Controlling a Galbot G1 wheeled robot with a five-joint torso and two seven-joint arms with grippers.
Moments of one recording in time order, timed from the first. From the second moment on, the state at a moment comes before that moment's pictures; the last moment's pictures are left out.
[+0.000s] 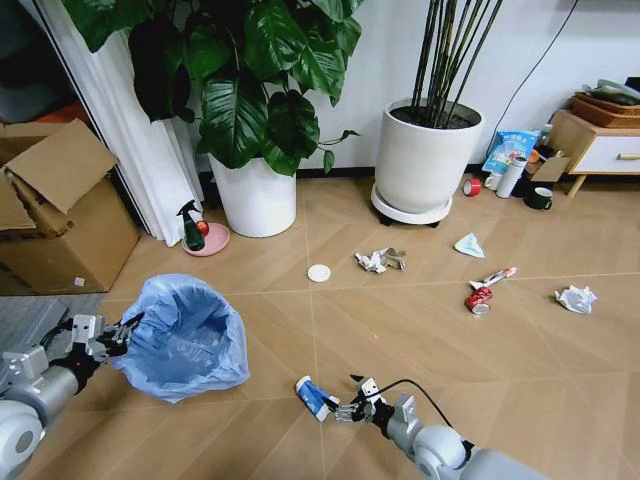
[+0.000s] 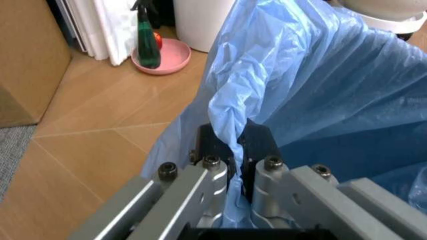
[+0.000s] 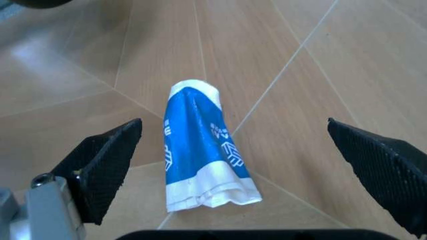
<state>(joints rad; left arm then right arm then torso) 1.68 -0.72 -0.87 -1.93 -0.88 0.24 0.12 -0.97 0.93 -0.45 1.40 0.69 0.13 -0.09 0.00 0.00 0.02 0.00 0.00</state>
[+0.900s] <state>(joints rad) 1.67 -0.72 -0.87 -1.93 -0.88 0.23 0.12 -0.87 1.08 -0.54 1.18 0.65 0.13 -0.11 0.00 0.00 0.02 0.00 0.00</state>
